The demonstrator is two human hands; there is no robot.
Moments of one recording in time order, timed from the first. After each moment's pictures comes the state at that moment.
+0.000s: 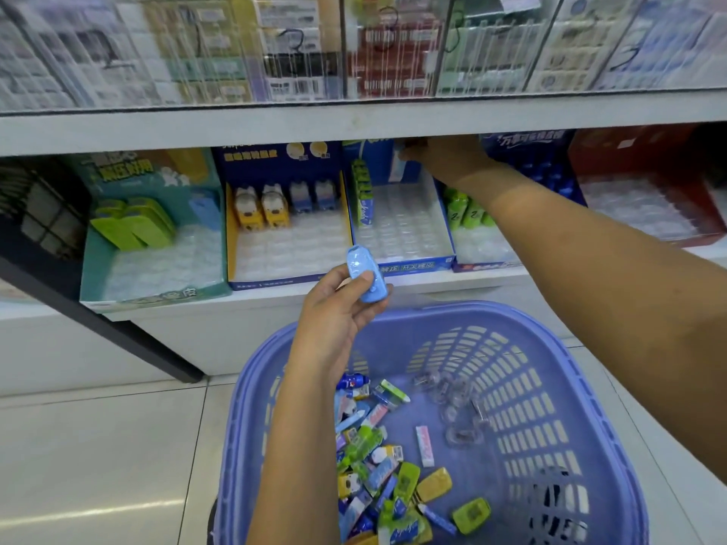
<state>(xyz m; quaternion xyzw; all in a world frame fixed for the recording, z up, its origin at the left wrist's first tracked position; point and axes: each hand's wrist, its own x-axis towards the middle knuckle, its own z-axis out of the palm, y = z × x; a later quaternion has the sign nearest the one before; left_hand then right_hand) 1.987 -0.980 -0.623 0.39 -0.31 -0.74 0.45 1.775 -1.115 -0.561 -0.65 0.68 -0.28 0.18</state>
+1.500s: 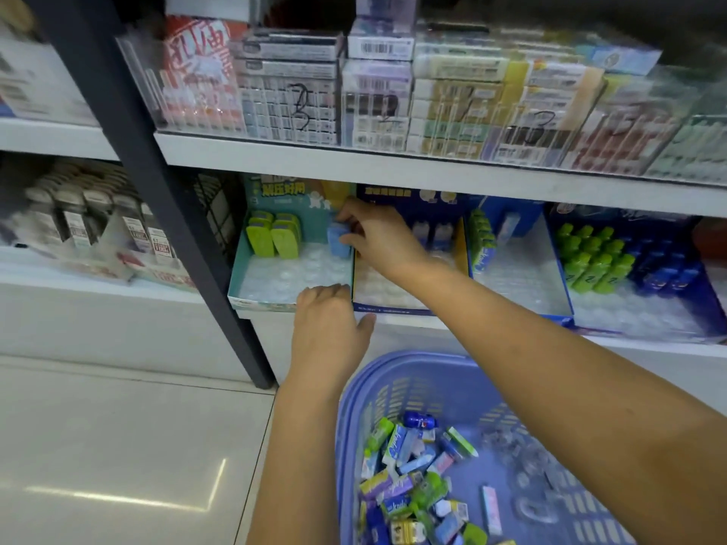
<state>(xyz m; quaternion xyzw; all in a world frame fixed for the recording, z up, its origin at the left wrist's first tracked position) 2.119 -1.019 -0.618 0.63 -0.74 -0.09 0.21 2.010 -1.115 -0.578 -0.79 0.55 -0.23 0.14</state>
